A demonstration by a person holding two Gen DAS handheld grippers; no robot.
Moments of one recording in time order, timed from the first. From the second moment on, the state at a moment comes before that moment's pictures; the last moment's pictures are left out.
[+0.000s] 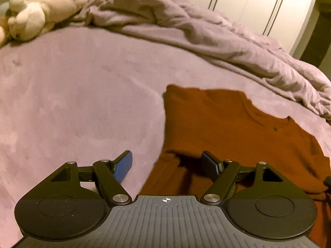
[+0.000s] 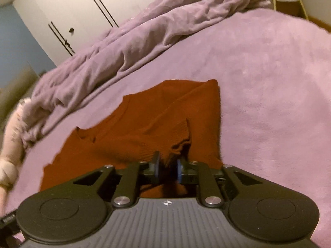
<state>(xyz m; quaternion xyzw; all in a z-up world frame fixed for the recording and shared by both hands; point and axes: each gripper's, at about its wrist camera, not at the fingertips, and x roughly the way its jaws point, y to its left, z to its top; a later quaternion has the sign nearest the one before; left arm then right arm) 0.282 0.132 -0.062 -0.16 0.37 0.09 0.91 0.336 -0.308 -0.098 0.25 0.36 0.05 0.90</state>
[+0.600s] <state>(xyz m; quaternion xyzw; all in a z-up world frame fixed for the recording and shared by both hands) 0.315 0.100 -0.059 -0.11 0.36 0.07 0.92 0.325 -0.289 -0.075 0.06 0.31 -0.04 0.95</state>
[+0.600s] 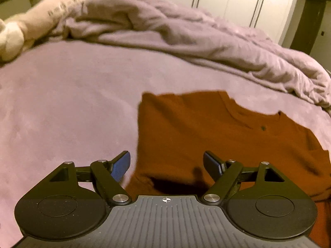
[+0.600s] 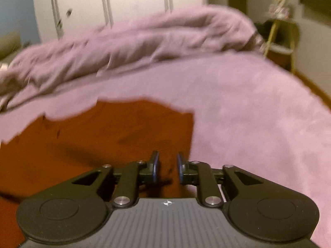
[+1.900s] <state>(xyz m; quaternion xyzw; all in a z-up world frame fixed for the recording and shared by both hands) 0.283 0.117 -0.083 -0.05 0.42 0.07 0.90 0.289 -0.268 -0.091 -0.09 0.33 0.06 0.94</state>
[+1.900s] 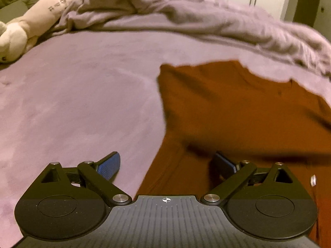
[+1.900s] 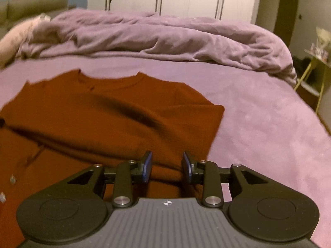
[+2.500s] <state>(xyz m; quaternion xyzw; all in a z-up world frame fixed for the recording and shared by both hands) 0.088 0.140 -0.082 -0.08 0.49 0.01 0.87 0.068 -0.310 -0.102 0.04 0.45 0.03 0.89</state>
